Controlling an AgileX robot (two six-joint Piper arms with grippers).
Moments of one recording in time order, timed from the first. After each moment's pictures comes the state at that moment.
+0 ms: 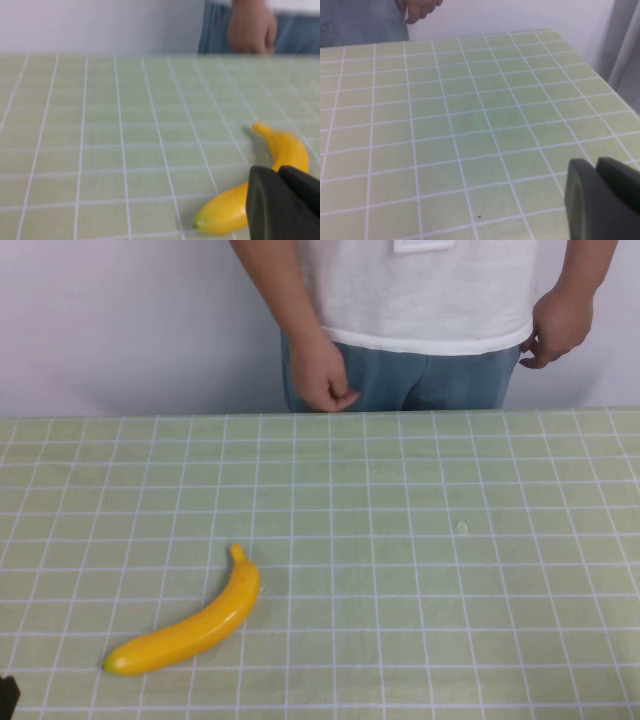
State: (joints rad) right arm -0.09 -0.01 0.02 -0.29 0.40 0.31; left arm -0.25 -0.01 0.03 0.04 0.34 -0.07
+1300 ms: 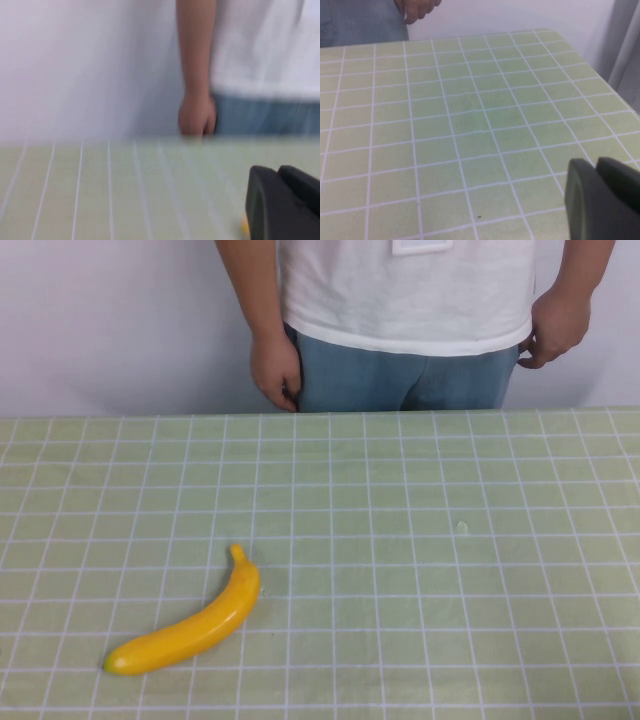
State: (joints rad) right arm -0.09 -0.01 0.02 -0.29 0.40 0.31; left arm -0.25 -0.01 0.03 0.06 0.12 -0.07
